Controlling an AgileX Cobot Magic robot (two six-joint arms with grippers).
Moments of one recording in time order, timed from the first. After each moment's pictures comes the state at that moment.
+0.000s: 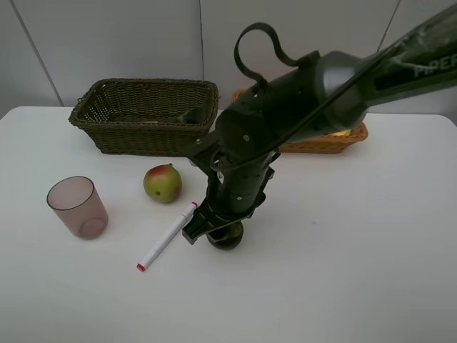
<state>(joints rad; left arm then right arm) 0.06 -0.01 -0.42 -0.13 1.07 0.14 0.89 1.98 -1.20 -0.15 0.68 0.15</state>
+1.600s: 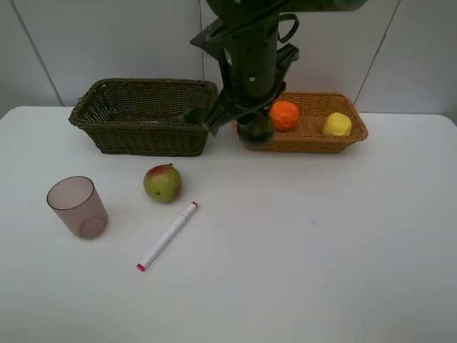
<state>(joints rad) 0.06 -0.01 -0.42 -0.13 1.07 0.14 0.80 1.98 -1.70 -0.50 1.17 0.16</state>
